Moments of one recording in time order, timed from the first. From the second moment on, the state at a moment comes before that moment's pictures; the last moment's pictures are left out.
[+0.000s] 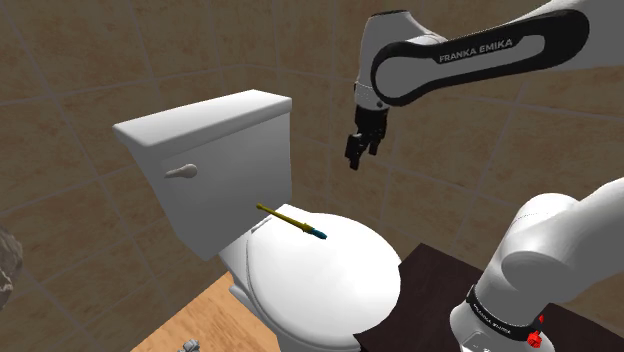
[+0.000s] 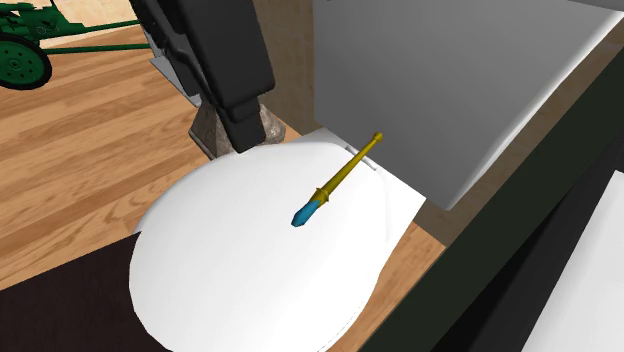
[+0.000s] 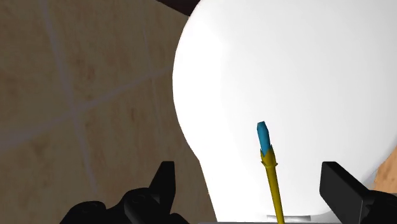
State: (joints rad) arm 0.05 -0.56 0.06 -2.45 -0.04 1.96 0.00
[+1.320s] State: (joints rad) arm 0.08 0.19 0.19 -2.18 -0.39 2.43 0.30
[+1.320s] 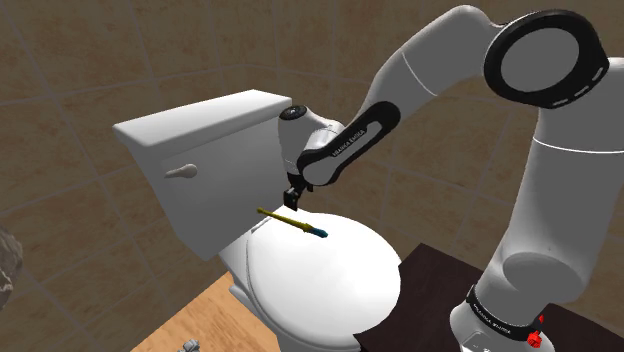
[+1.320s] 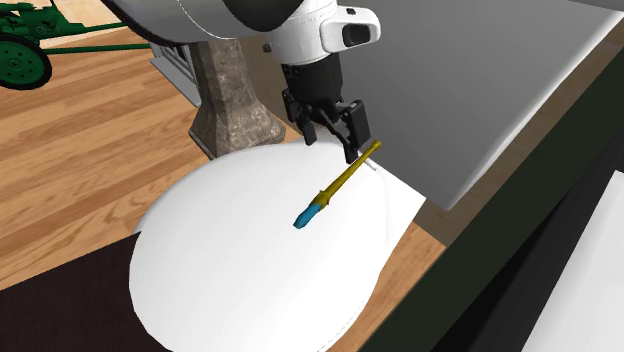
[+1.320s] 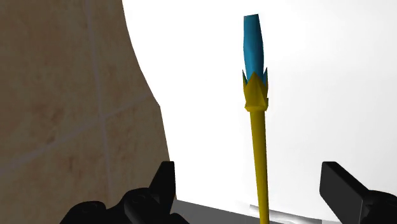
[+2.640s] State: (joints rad) arm 0.17 0.56 0.12 -1.93 -0.60 2.52 0.44
